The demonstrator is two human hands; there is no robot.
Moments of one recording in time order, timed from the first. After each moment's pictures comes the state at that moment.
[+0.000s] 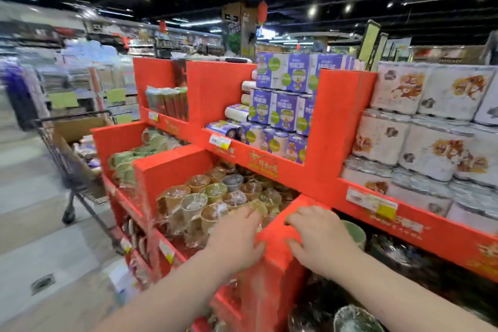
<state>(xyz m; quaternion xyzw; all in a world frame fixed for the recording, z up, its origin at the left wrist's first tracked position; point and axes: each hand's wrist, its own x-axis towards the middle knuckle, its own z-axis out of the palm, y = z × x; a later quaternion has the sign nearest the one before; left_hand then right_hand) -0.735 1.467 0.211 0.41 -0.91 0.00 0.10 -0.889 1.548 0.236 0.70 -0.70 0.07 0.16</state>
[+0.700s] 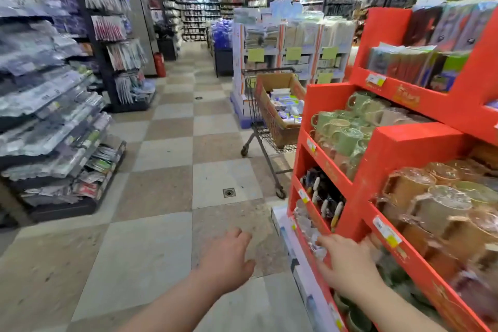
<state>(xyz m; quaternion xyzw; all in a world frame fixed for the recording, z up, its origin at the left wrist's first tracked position) -0.249 1.491 0.098 0.71 -0.70 -0.11 0.01 -0.479 1.438 0.100 0.82 -0.57 0.01 -0.10</state>
